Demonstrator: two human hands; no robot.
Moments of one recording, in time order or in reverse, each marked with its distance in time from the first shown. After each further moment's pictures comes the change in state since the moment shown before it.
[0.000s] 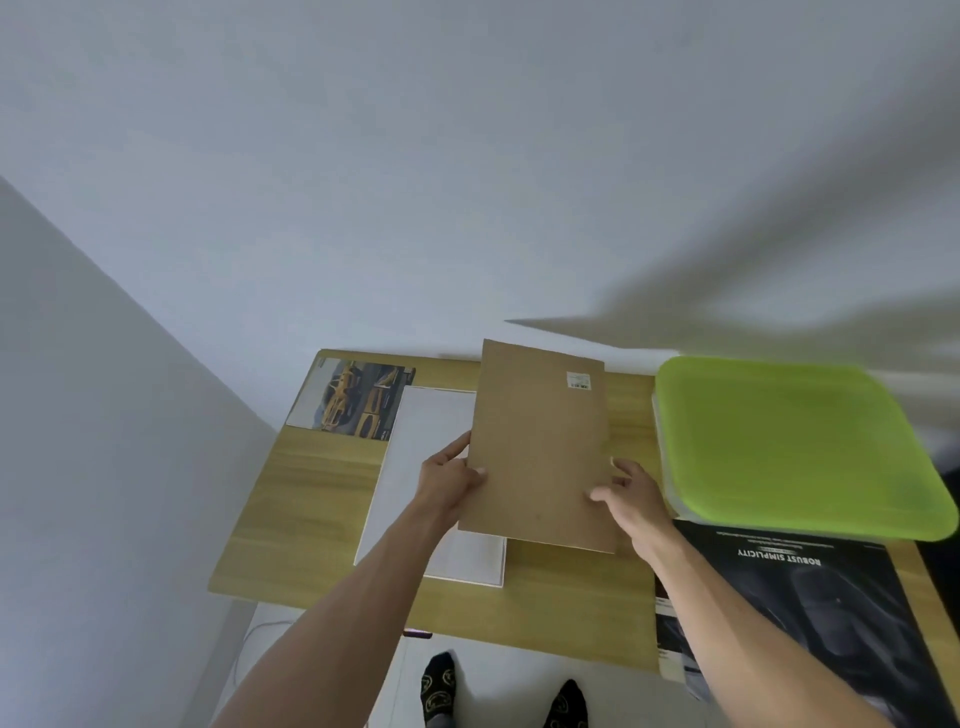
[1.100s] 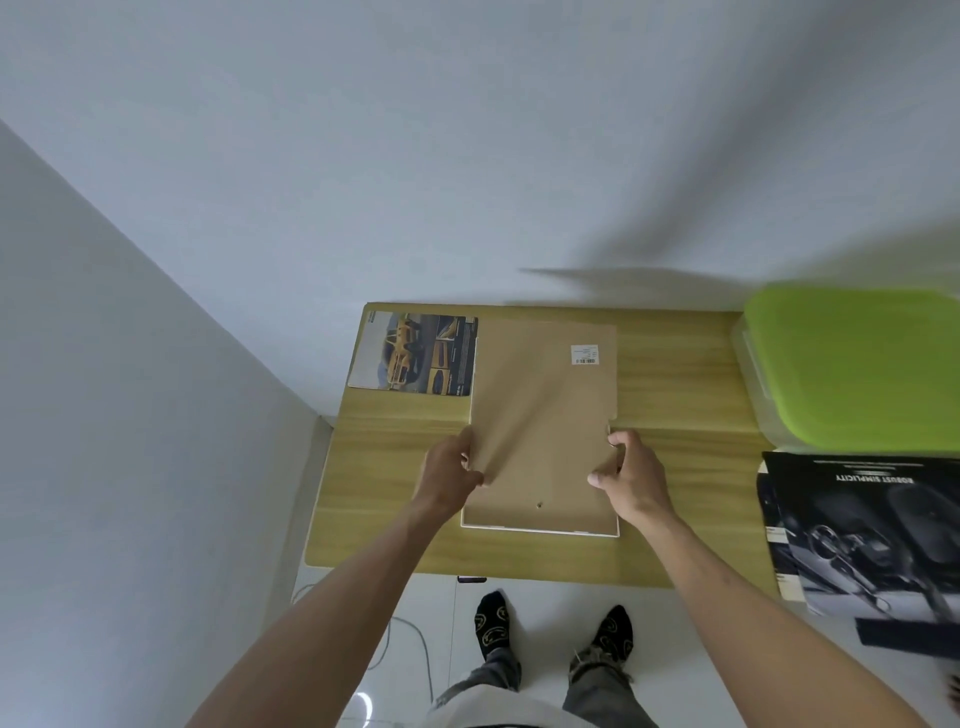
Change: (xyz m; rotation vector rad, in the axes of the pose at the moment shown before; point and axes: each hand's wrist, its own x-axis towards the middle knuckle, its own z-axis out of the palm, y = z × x) left_hand 0.036 -0.033 -0.174 0.941 -0.040 0.402; right_hand -0.044 0.020 0.159 -0.446 0.135 -0.125
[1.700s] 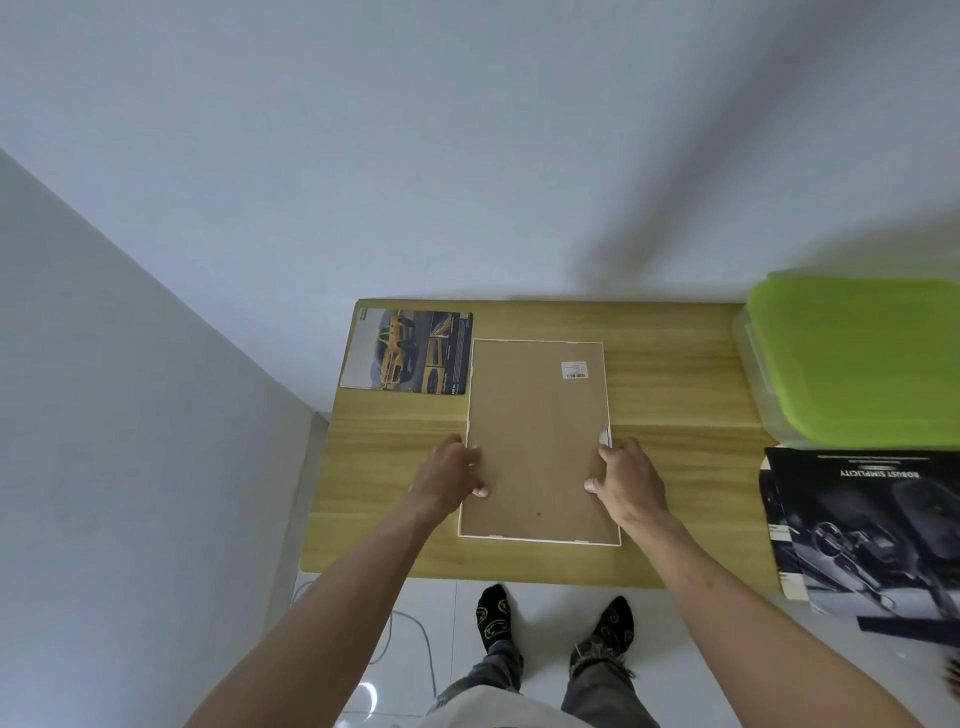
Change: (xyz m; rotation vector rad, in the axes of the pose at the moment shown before) left_hand 0.020 -0.001 0.003 0.349 -0.188 -0.015; right_hand 0.003 -0.008 0.007 -0.496 -0.056 -0.076
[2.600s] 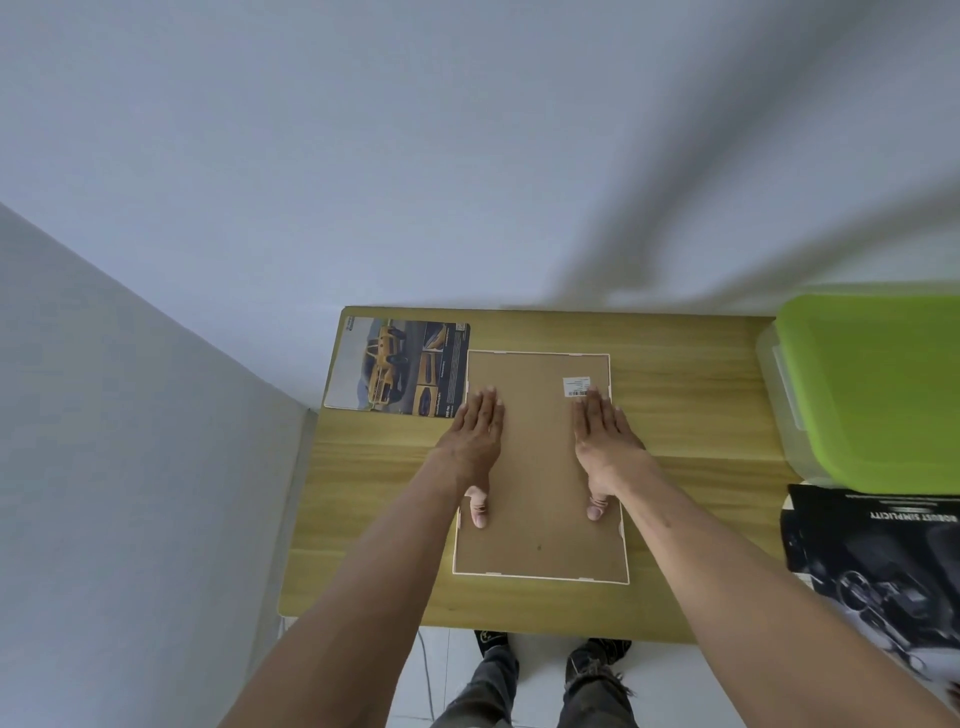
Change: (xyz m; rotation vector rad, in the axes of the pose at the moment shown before) left_hand 0.080 0.038 -0.028 0.682 -0.225 0.227; right_hand 0.095 -0.046 -0.028 -0.671 -0.339 -0.215
